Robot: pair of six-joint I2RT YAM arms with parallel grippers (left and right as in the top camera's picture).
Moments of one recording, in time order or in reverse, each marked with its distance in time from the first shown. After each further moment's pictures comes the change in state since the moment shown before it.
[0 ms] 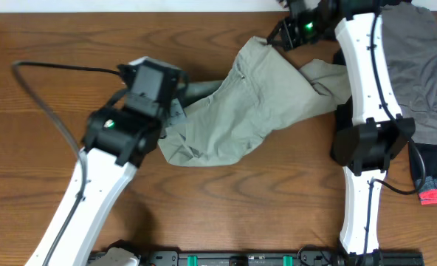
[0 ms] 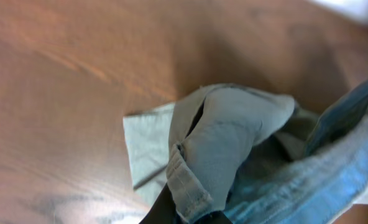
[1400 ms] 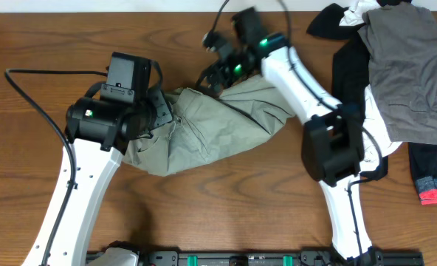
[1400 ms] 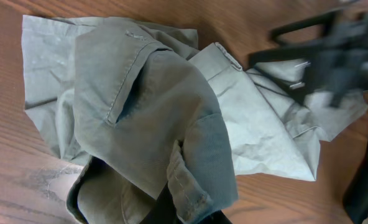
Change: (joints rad) left arm 0.154 0.039 -0.002 -0.072 0.263 0.089; right arm 0.309 -0.001 -0.570 0.636 -0.048 0.090
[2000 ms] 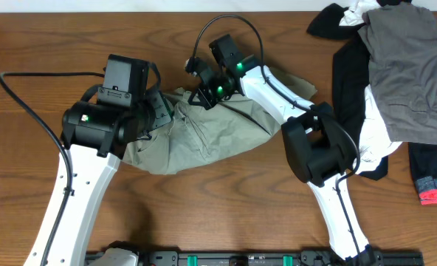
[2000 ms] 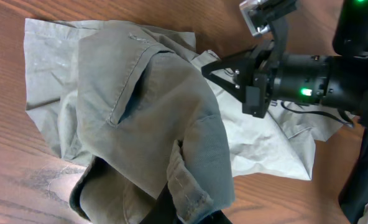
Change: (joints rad) left arm 0.000 -0.021 0.000 -0.003 0.000 0.000; right arm 0.068 0.071 -0.070 0.103 -0.025 0.037
